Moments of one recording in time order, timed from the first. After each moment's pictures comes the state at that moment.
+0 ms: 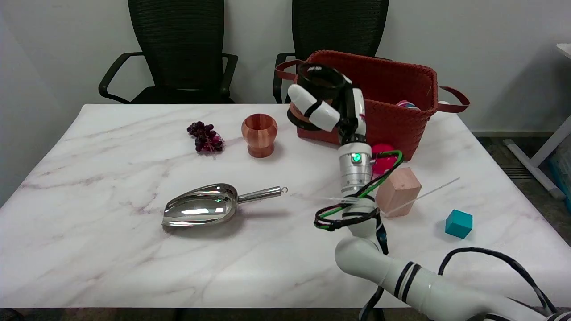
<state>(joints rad) 0.29 -1.38 -2.16 1.15 1.18 1.09 0.66</state>
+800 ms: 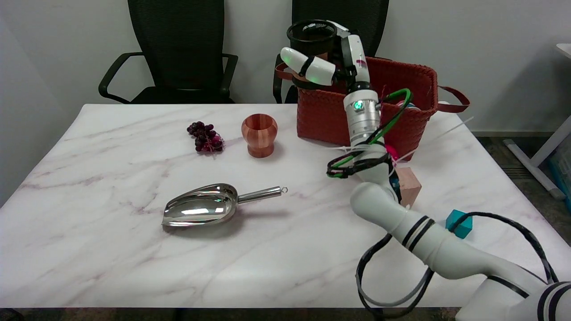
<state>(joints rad) 0.43 -1.30 -2.02 1.22 1.13 0.80 0.38</state>
